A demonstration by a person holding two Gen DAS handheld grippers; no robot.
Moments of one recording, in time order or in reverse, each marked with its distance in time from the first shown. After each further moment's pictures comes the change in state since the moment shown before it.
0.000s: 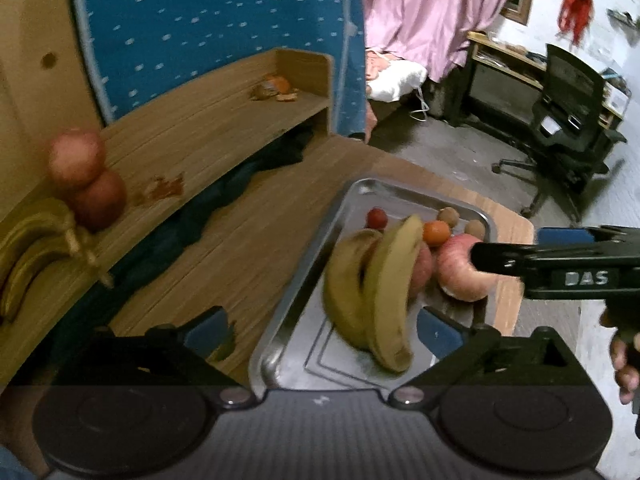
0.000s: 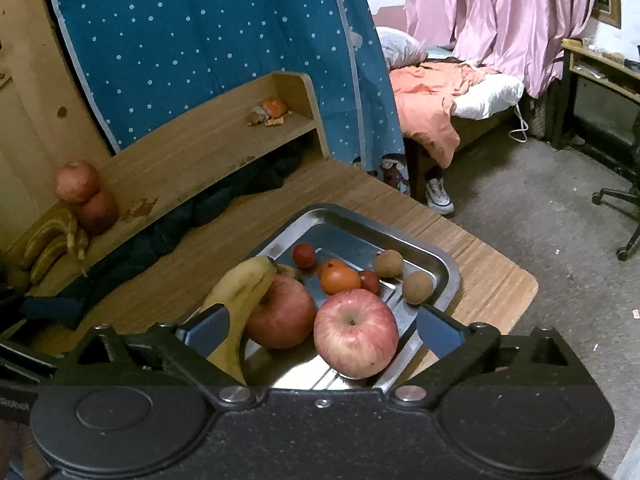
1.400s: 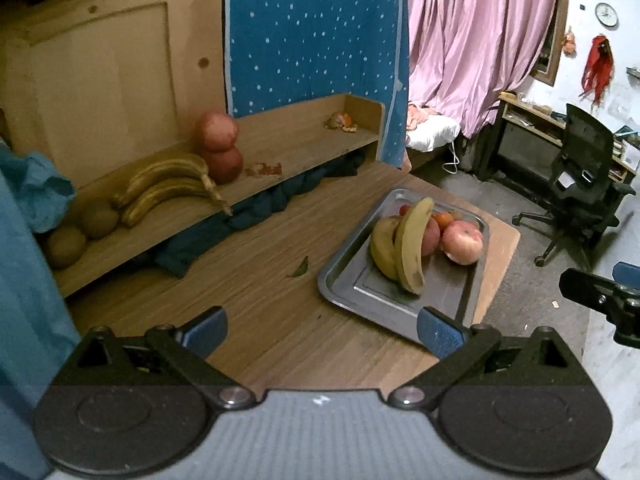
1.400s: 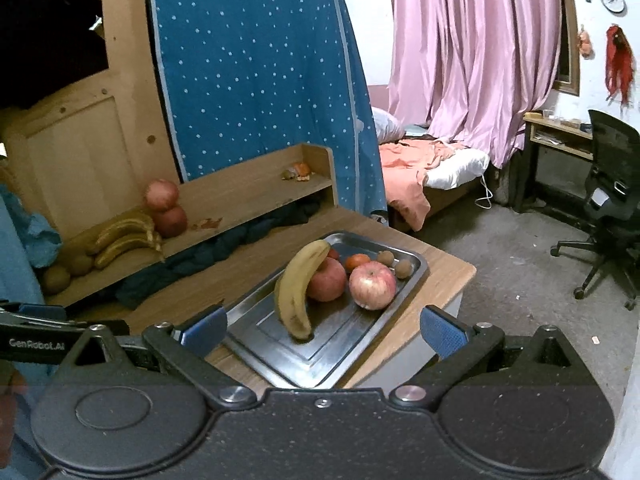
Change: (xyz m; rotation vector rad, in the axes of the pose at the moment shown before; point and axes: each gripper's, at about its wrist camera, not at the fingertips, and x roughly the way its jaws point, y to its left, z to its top) left arm -0.154 0.029 -0.116 -0.122 -0.149 0.077; right arm -0.190 0.085 -0.119 -0.036 -0.242 -0.089
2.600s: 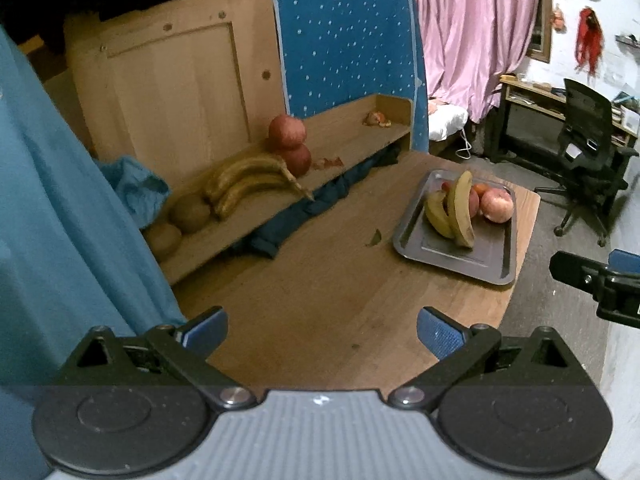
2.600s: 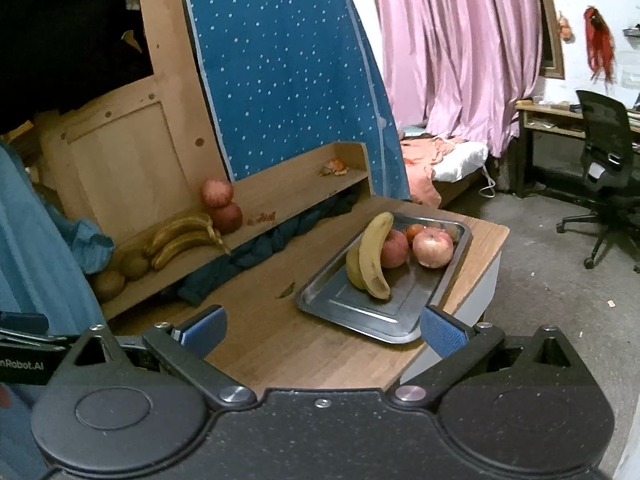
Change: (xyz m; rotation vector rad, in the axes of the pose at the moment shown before) left arm -0.077 0.093 -0.034 0.125 -0.014 0.053; right arm -0.045 0.110 -0.053 0.107 -0.050 -0.006
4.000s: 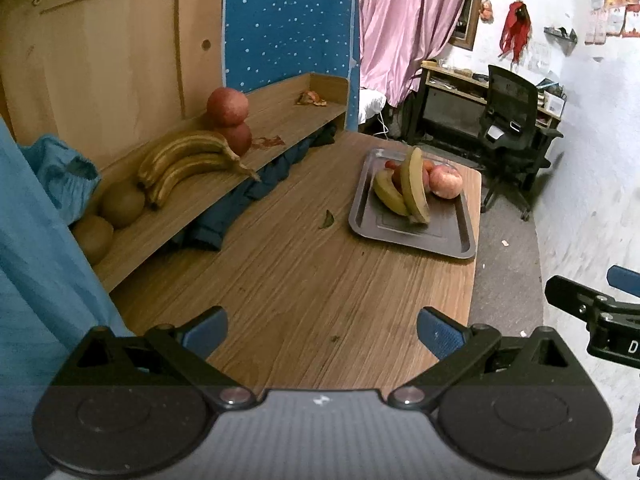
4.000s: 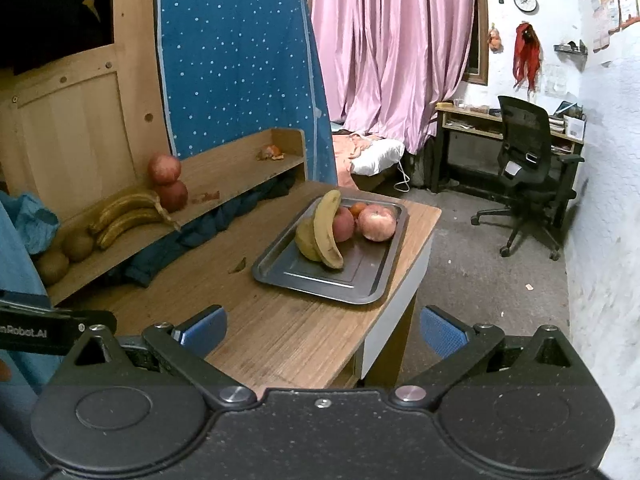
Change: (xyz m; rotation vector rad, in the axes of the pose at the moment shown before) left arm 0.052 0.052 -0.011 0.053 0.041 -0.299; right arm -0.012 0.069 -0.039 -0.004 0.015 -0.301
